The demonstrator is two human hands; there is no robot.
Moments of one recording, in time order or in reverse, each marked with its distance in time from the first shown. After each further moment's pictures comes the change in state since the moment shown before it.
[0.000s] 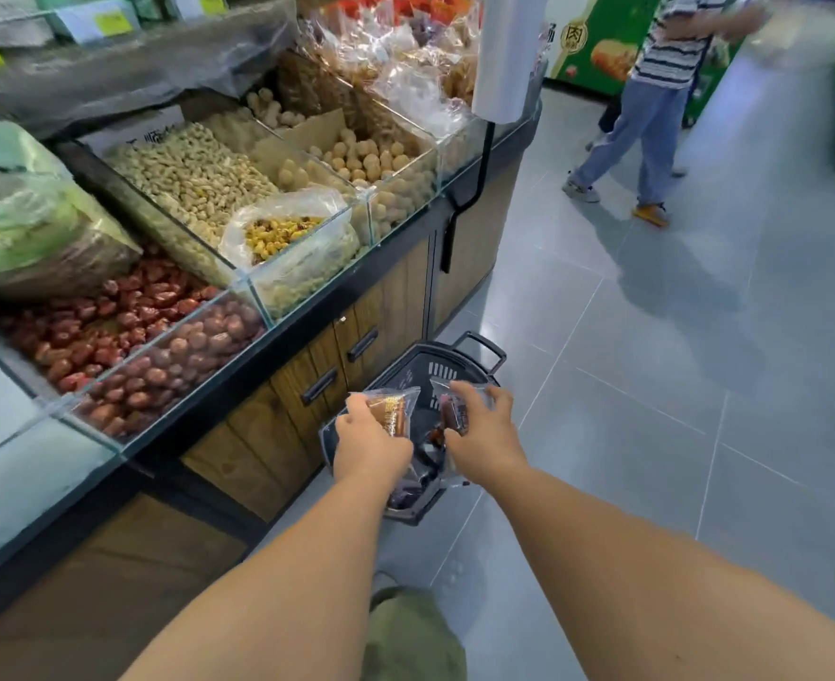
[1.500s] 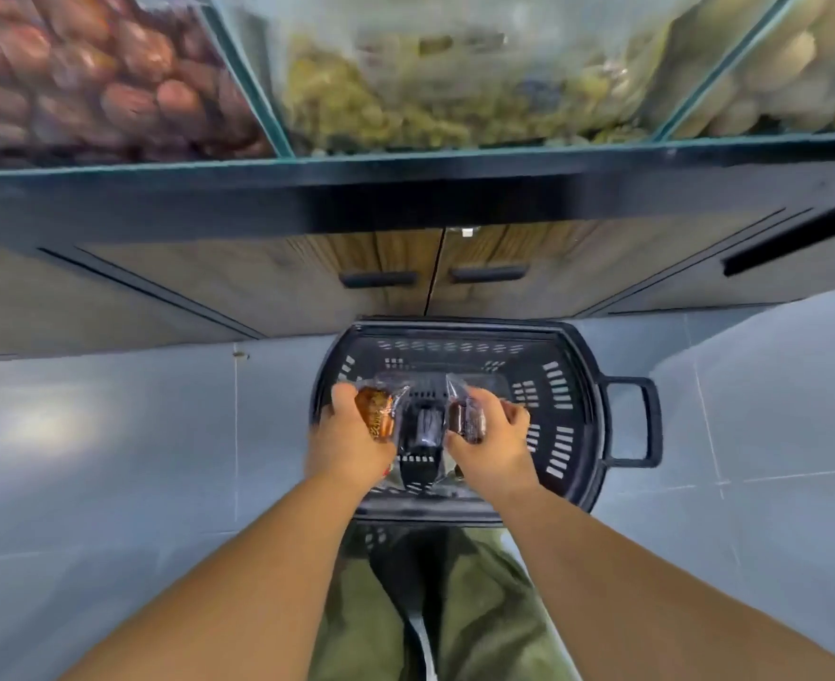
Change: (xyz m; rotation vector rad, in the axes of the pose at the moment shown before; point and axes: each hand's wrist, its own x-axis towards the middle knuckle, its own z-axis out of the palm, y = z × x) left_hand 0.247 -0.062 0.173 -0.169 0.129 -0.708; right_hand 0.353 0.075 0.136 -0.280 -0.732 -0.154
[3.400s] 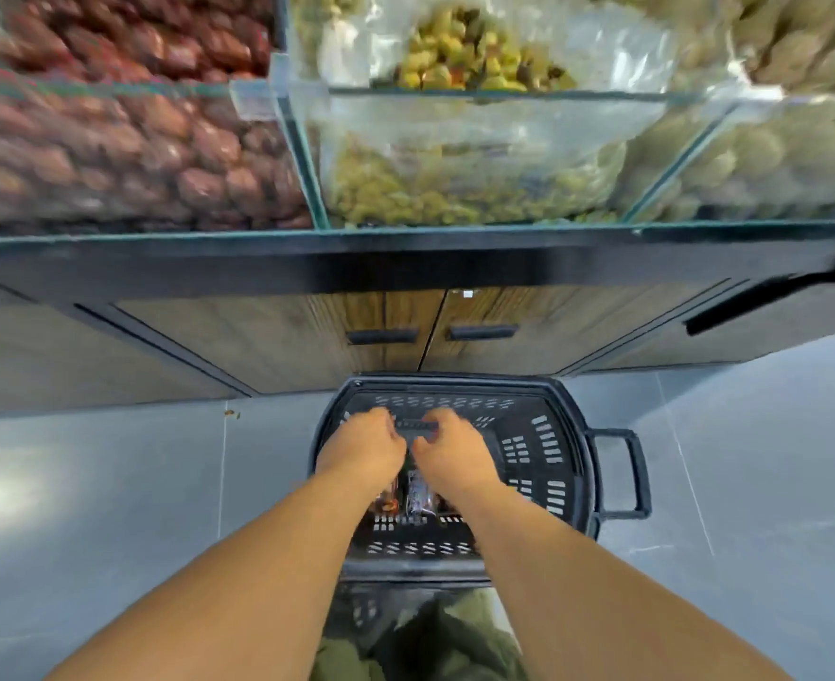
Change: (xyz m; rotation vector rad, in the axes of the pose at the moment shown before) left_hand 0.012 0.037 -0.037 0.238 -0.043 0.204; right_hand 0.014 -0.068 0.018 -0.280 -0.003 -0.114
